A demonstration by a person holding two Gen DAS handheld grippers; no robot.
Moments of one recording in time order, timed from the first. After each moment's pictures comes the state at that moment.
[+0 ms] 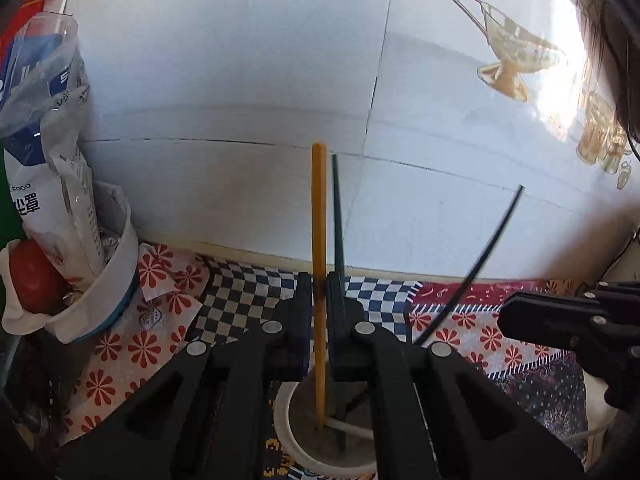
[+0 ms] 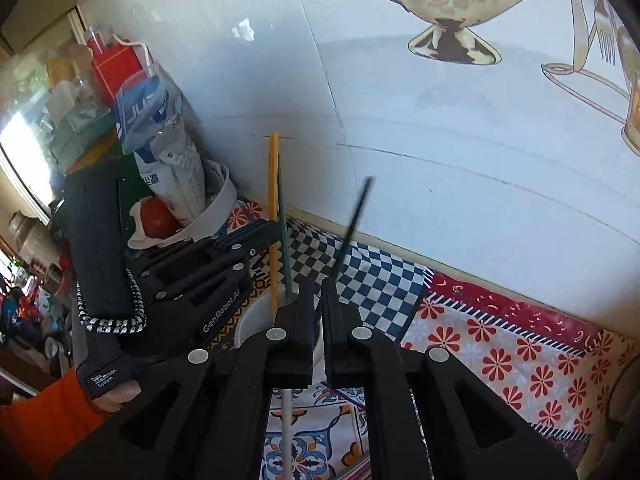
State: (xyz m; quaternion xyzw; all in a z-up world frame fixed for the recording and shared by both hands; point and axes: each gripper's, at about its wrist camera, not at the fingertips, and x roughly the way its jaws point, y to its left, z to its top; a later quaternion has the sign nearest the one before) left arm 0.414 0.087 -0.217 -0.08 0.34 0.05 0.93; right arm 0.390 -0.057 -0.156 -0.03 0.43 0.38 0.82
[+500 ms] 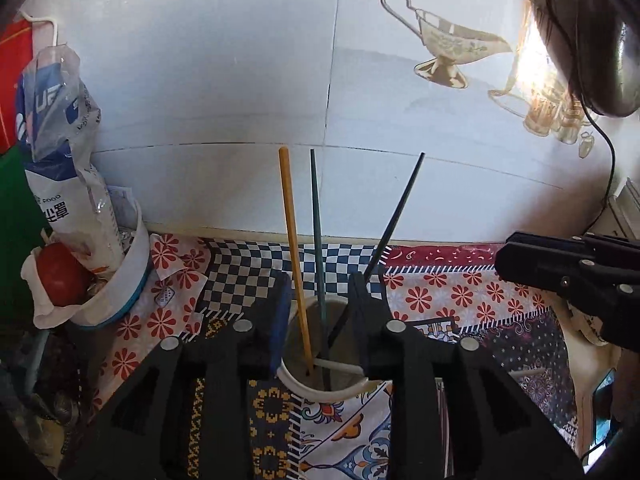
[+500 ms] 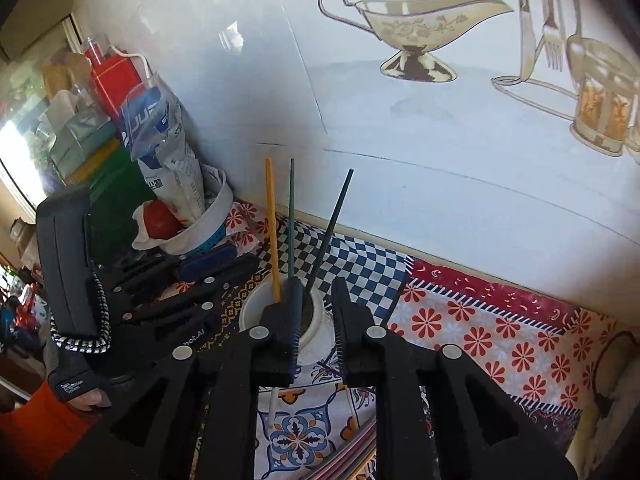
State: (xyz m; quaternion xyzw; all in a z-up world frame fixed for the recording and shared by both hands) left arm 0.368 0.066 -0.177 -0.05 0.37 0.02 0.93; right arm 0.371 -0.087 -0.127 -0.03 0.43 0.35 0.83
